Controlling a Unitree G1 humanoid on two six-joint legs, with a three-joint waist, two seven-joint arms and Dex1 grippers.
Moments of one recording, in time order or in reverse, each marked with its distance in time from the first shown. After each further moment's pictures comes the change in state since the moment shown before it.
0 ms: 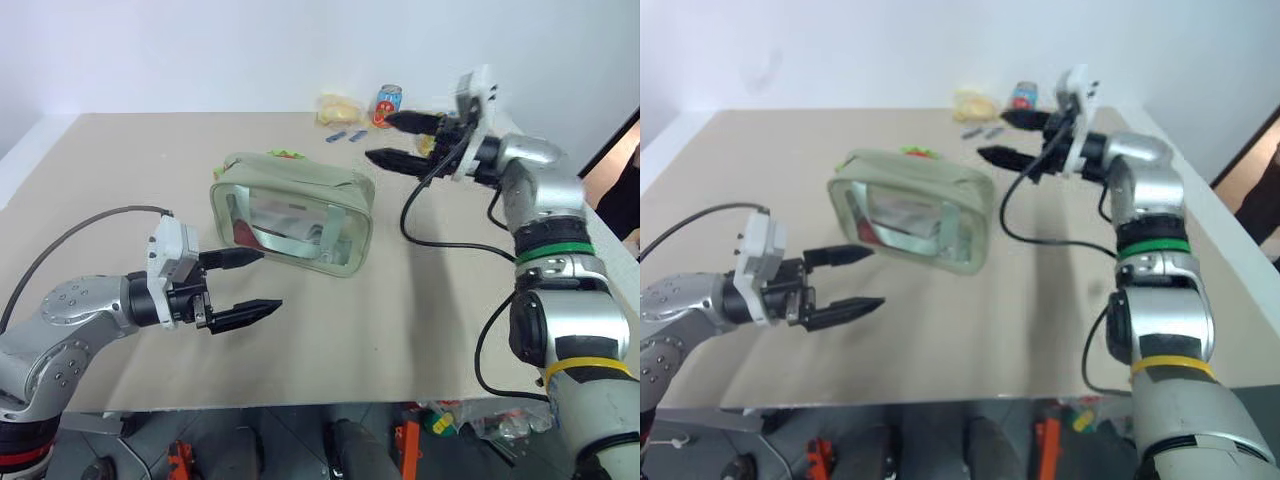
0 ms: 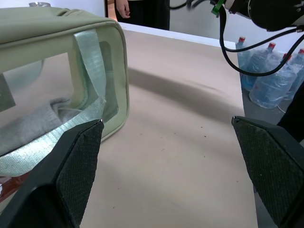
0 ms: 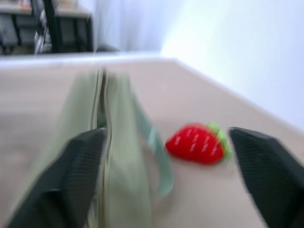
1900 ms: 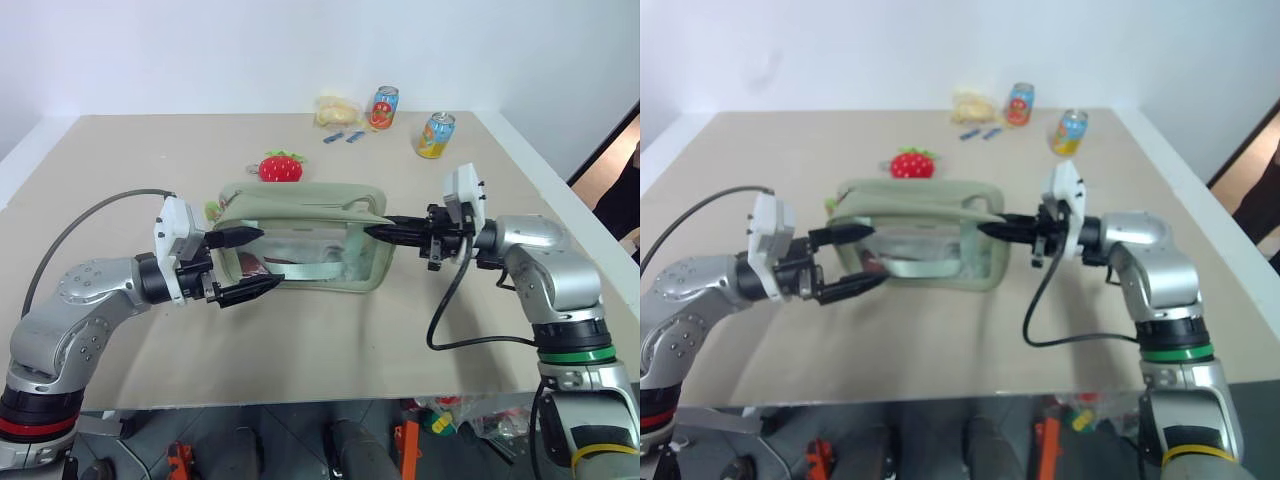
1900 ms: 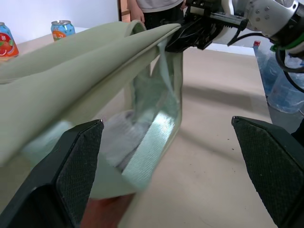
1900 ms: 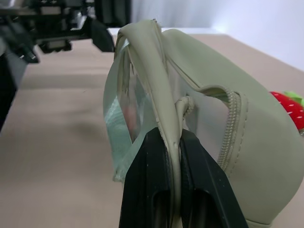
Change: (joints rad) left arm -0.108 -0.074 -0.037 0.109 0.113 -0.047 -0.007; right arm 0.431 -0.088 0.096 -0.486 0.104 0.057 0.054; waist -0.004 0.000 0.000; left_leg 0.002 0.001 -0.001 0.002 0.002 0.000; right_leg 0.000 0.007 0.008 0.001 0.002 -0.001
